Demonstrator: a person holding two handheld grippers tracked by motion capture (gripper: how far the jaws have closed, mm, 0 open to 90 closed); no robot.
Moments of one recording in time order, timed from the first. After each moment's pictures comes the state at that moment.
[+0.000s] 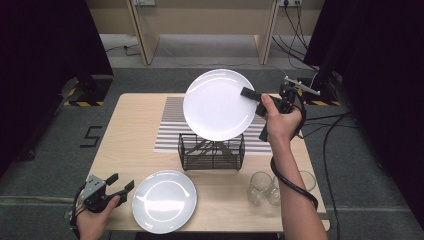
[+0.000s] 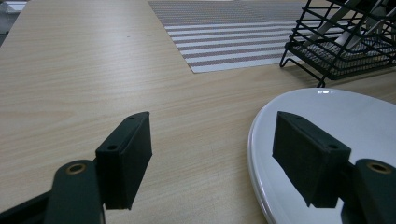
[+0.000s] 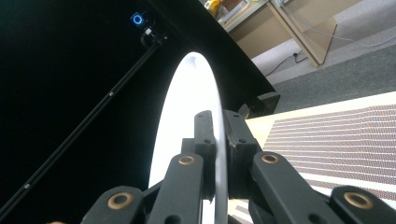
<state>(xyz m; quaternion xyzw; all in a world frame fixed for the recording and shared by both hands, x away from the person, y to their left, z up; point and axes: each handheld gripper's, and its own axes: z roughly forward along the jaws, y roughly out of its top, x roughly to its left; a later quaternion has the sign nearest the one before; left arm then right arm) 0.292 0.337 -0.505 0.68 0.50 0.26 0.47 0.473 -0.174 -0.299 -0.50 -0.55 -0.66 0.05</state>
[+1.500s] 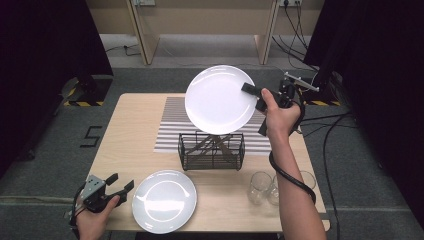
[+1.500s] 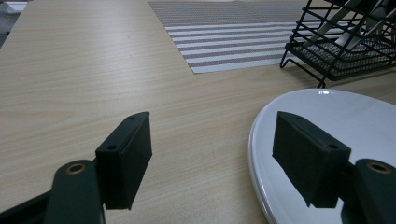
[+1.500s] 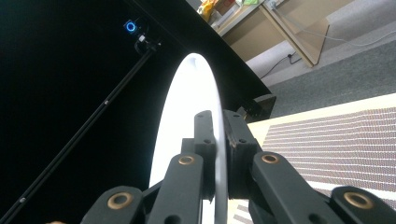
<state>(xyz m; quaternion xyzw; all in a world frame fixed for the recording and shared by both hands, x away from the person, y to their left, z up) 0.292 0.338 -0.504 0.68 0.50 0.26 0.47 0.489 -0.176 -0.299 -0.52 -0.54 -0.66 0.06</state>
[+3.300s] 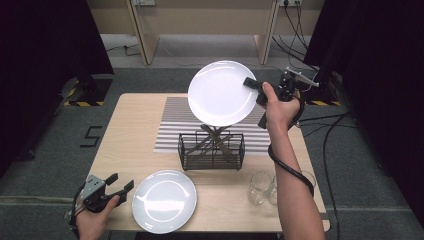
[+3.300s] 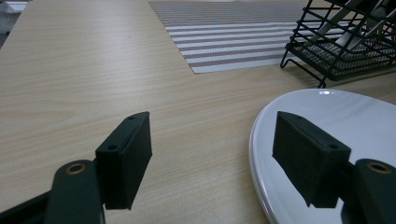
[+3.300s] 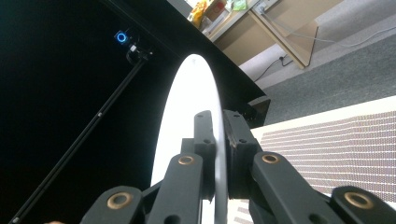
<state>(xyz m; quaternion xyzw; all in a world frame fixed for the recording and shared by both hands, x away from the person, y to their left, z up) 0.292 0.339 -0.504 0.68 0.50 0.26 0.47 0.510 -0.179 -0.298 -0.54 -0.52 -0.66 0.06</state>
